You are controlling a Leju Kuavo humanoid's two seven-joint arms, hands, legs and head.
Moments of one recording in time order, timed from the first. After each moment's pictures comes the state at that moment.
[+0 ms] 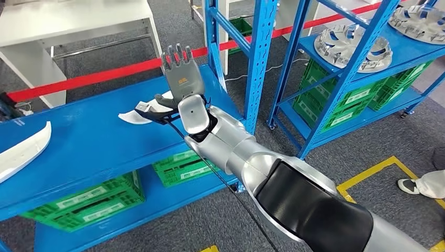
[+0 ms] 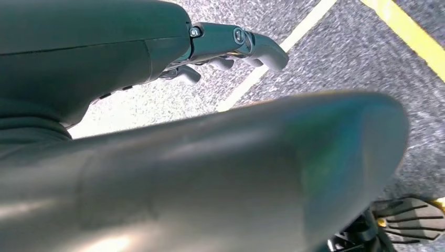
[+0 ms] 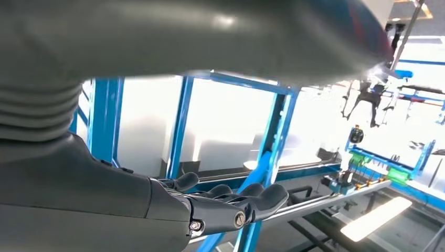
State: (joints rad) left arm -0.14 -0.19 0.78 -0.20 -1.06 -0.11 -0.01; right arm -1.10 0.33 0.94 -0.27 1.57 -0.29 0.21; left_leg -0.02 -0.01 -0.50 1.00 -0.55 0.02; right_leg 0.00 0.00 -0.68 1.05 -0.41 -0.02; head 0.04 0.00
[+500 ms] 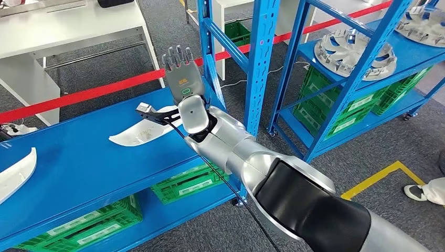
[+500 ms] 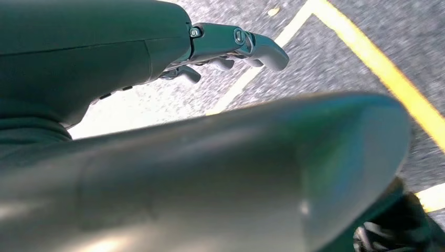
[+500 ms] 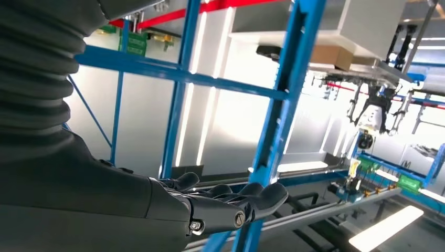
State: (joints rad) left arm -0.13 -0.18 0.78 -0.21 -1.07 -0.11 0.00; right arm -1.10 0.33 0.94 -0.27 1.57 -0.28 0.21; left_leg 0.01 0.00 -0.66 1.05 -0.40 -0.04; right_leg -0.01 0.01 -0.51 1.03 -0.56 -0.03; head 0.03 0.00
